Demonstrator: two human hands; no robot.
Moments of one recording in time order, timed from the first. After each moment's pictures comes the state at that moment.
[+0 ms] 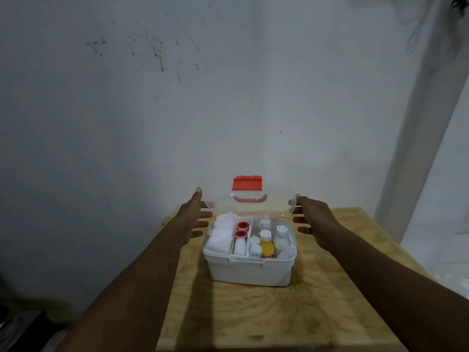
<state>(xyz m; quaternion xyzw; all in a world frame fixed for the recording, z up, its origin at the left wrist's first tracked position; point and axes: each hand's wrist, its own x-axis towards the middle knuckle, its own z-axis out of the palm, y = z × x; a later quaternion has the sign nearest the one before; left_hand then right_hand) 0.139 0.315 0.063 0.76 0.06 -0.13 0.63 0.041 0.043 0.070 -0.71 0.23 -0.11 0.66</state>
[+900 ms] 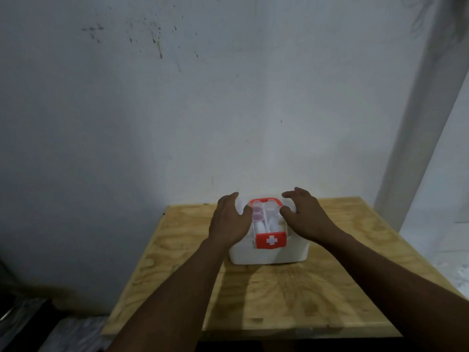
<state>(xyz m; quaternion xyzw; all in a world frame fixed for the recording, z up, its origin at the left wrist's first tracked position) 0.076 0.239 0.033 0.90 -0.11 0.07 0.41 0.026 0.048 0.045 -0.94 0.06 -0.15 0.29</state>
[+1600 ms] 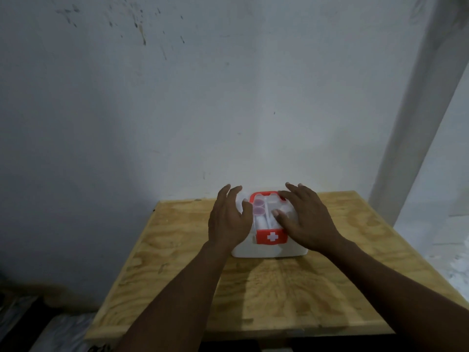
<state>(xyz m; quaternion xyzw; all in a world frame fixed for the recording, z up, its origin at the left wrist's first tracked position) 0.073 0.217 0.019 0.89 -0.14 0.16 0.40 0.011 0.030 0.027 -0.95 -0.04 -0.24 0.18</state>
